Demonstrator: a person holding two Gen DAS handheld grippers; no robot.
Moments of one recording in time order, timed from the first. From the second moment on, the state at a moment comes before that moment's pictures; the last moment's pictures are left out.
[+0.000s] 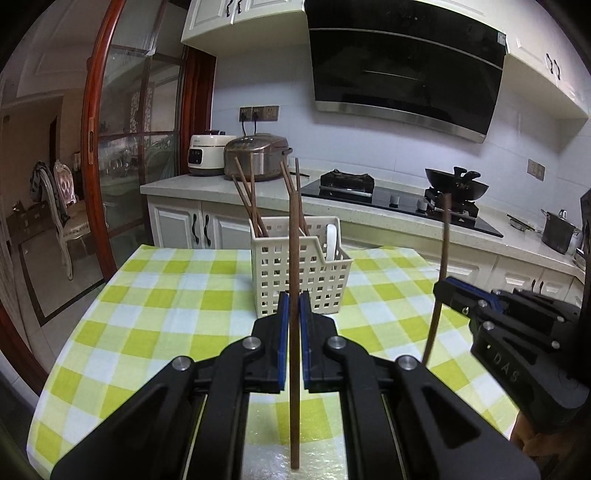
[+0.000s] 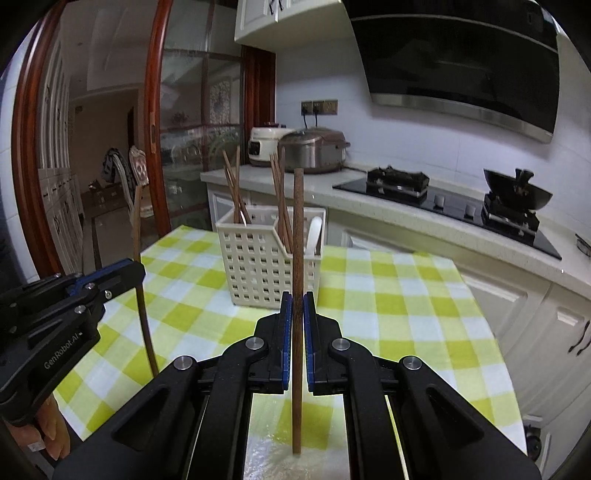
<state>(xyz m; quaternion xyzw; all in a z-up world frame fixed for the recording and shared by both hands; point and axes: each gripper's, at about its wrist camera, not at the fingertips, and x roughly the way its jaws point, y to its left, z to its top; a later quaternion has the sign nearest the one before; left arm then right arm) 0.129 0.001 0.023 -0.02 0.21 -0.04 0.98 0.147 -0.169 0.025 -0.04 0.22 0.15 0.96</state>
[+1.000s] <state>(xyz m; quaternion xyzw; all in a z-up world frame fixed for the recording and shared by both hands) 0.160 -0.005 0.075 0.03 0.16 -0.04 0.99 0.189 -0.158 0.079 -0.05 0.17 0.19 0.97</state>
